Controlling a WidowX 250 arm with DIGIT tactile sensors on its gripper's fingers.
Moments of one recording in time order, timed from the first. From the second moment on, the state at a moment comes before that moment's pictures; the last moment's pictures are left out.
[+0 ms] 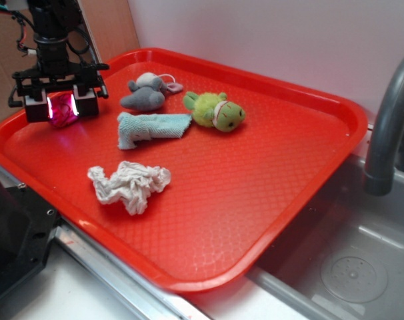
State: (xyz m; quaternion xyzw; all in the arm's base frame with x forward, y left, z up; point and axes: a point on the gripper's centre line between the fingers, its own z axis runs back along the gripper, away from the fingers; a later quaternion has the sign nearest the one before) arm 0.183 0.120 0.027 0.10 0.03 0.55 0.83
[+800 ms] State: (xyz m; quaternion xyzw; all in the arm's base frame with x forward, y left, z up) arm 0.200 0.036 0.207 0.05 -0.02 0.29 0.96
